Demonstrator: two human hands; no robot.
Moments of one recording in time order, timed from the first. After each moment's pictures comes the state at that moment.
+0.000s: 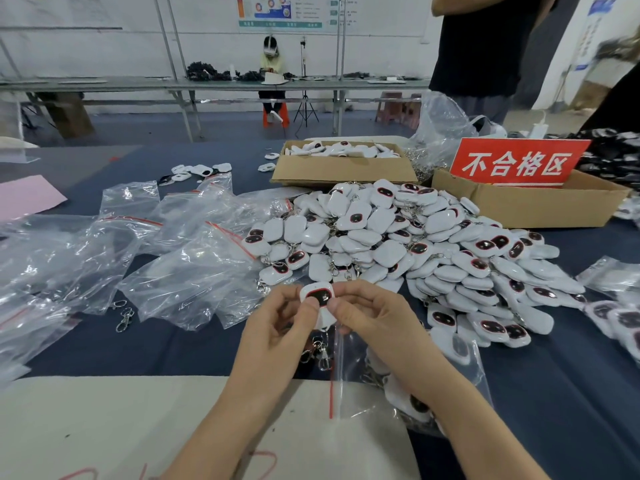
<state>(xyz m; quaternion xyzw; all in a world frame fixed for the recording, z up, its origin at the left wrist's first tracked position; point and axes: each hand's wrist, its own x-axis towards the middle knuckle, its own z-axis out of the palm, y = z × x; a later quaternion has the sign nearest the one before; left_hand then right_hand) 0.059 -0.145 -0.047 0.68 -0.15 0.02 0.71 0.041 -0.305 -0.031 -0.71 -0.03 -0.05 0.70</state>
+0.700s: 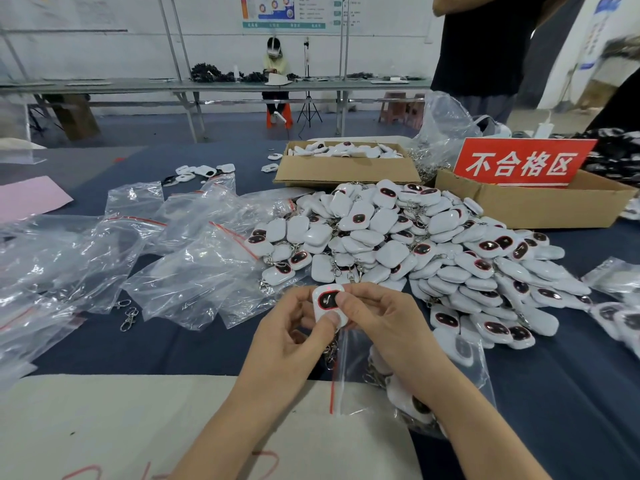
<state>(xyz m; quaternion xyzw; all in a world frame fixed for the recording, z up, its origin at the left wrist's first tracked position) 0.054 -0.146 -0.049 0.70 -0.21 -0.01 0.68 0.040 -0.304 -0.032 -0.69 -0.02 -0.08 0.72</state>
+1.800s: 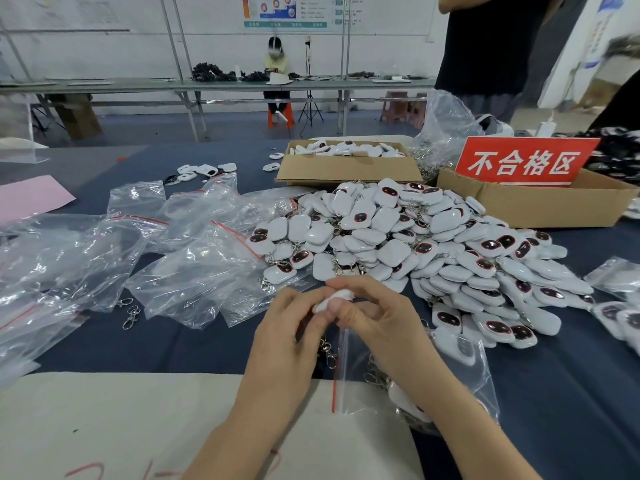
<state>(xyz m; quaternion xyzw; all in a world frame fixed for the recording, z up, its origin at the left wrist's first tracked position) 0.058 -0.146 -0.055 0.80 -0.21 0.16 0.53 0.041 -0.302 -0.042 -0.72 -0.10 -0.11 0.68</state>
